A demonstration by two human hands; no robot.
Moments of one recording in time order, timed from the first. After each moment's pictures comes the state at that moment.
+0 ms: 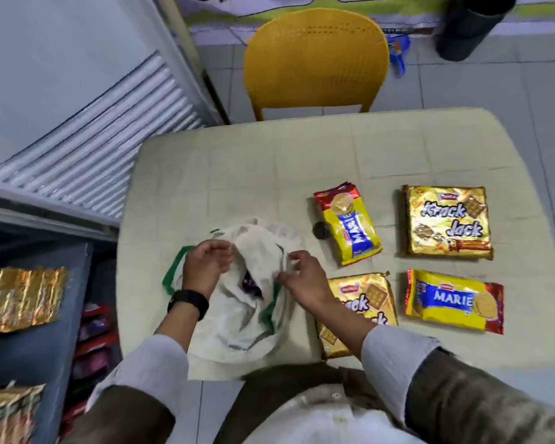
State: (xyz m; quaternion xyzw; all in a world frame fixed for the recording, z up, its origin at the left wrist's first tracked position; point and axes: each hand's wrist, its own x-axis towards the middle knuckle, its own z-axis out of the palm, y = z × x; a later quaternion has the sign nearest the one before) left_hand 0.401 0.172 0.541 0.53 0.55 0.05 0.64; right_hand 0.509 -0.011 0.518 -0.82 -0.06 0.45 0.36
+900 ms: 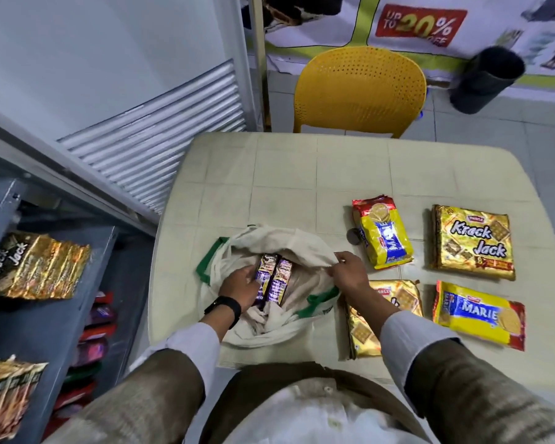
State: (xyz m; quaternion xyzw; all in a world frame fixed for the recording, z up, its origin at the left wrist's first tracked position) left_hand 0.311 0.167 0.481 0.73 0.48 -0.12 0.48; right_hand 0.496 0.003 0.512 -0.87 -0.01 0.37 0.32
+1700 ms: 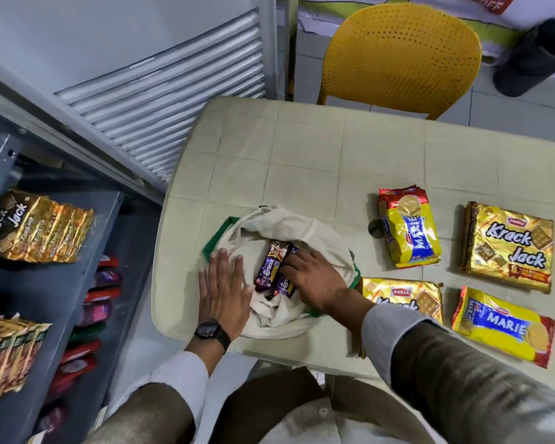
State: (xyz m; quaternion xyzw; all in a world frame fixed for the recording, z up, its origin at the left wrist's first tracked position) left_hand 0.232 0.151 0.442 0.90 0.40 -0.10 0.11; right_hand 0.447 0.047 0.486 -0.69 -0.70 0.19 -0.03
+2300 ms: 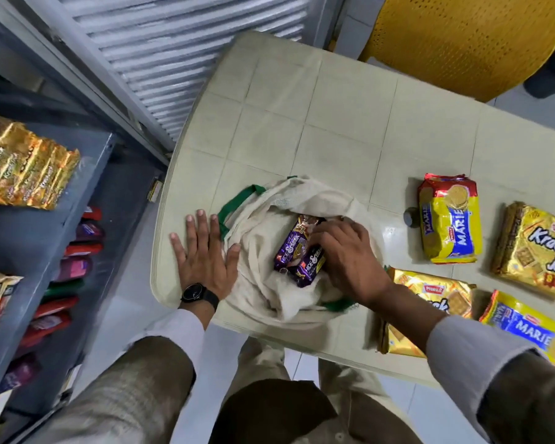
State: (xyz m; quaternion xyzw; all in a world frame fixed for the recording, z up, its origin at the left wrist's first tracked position) left_hand 0.194 0.202 0.383 0.86 0.50 -0.10 0.11; right_hand 0.443 0.052 0.484 -0.74 -0.64 0.17 0.10
